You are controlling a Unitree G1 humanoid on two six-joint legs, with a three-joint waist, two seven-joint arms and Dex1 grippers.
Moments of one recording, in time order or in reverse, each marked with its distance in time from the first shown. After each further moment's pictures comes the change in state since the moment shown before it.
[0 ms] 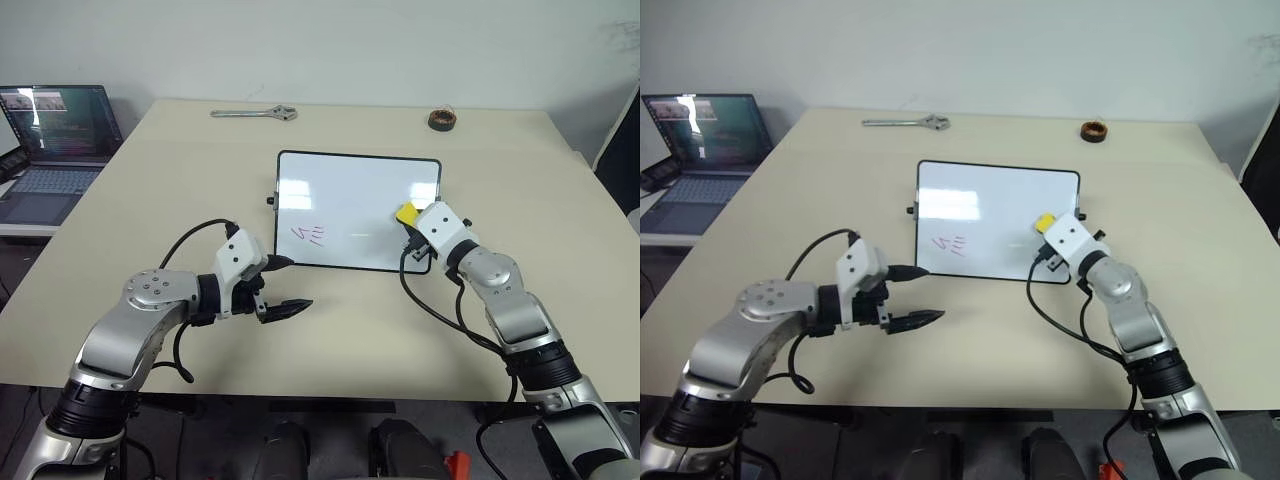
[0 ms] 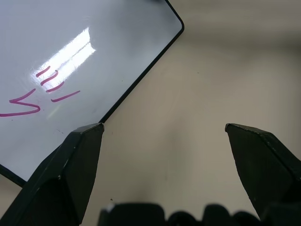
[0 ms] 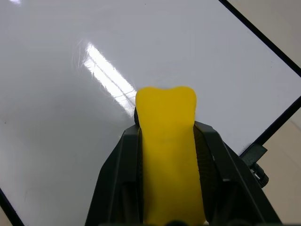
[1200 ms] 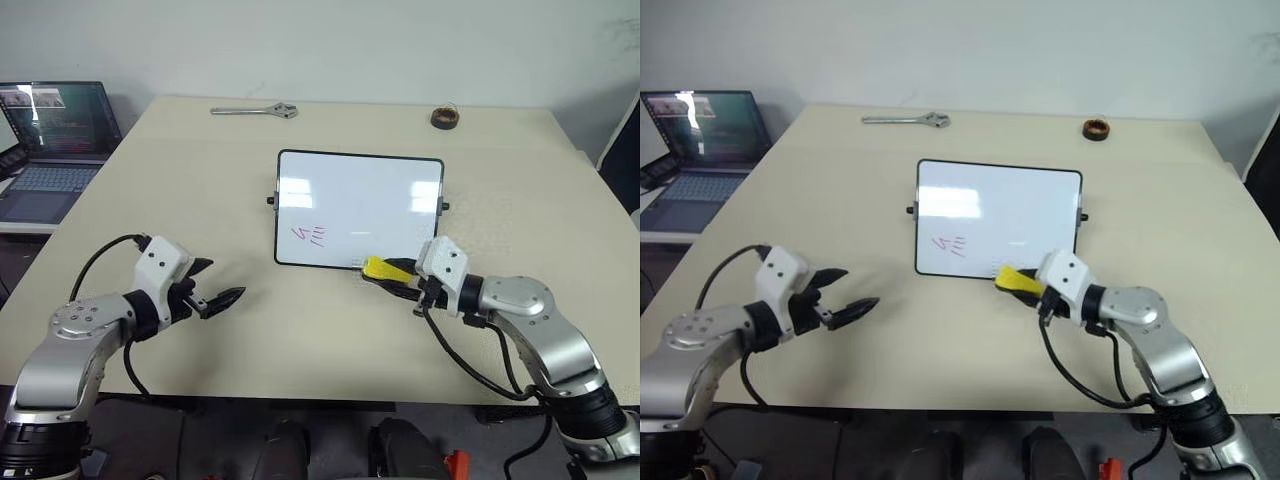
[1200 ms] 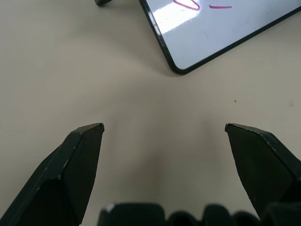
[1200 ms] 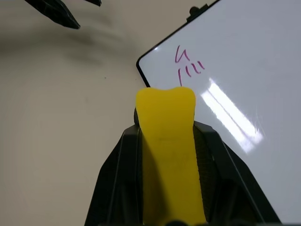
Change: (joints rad) left arm 0.214 0.044 0.278 0.051 0.018 0.019 0.196; right arm 0.141 -0.061 -0.024 -0.356 0.350 0.110 0.359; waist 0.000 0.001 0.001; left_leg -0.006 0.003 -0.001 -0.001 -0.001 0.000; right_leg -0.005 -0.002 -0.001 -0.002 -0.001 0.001
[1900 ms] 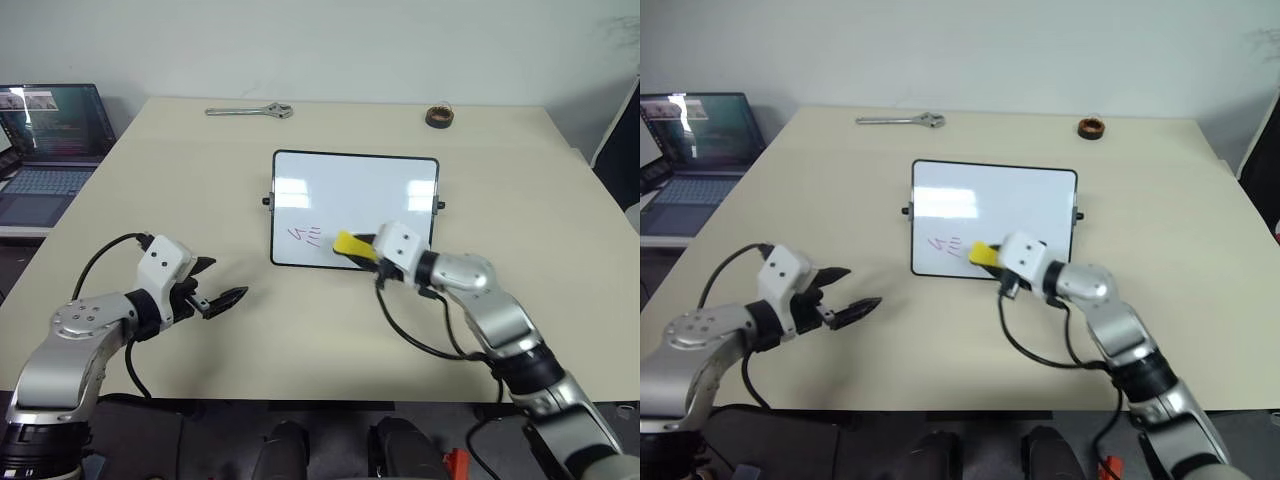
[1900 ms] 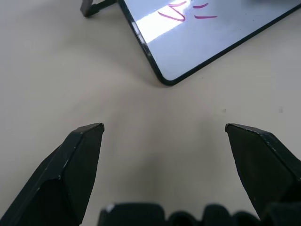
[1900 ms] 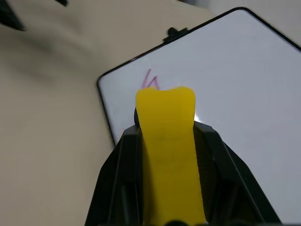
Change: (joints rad) left arm -0.026 0.000 -0.031 0.018 0.003 -0.024 -0.025; right arm -0.302 0.200 0.171 0.444 -0.281 -0.269 -0.174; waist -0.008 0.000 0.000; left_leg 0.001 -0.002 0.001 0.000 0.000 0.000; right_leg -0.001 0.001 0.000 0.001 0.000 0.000
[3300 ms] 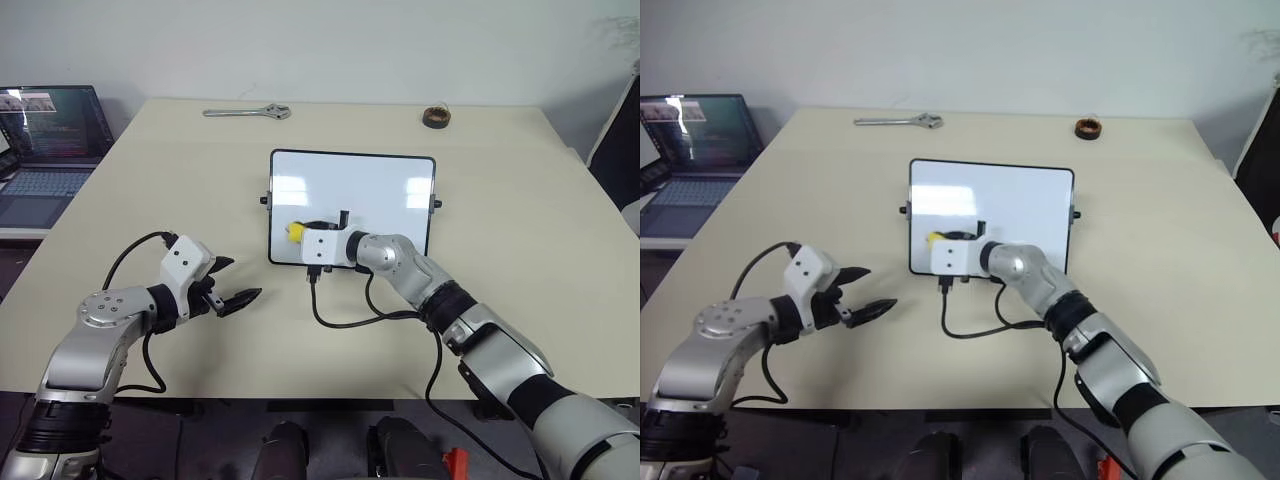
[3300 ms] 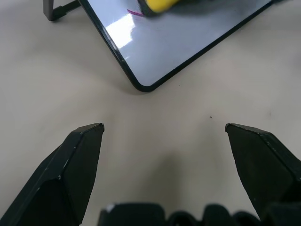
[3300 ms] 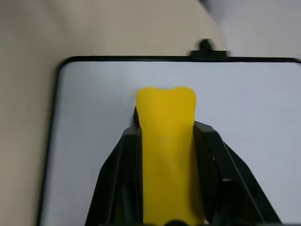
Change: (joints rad) left arm -0.062 -0.020 -0.086 0.117 0.042 -0.105 -0.065; right arm -0.374 0.219 0.160 0.703 -0.353 -0.379 -0.282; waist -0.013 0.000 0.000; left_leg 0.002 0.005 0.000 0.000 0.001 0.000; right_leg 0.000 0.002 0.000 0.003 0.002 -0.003
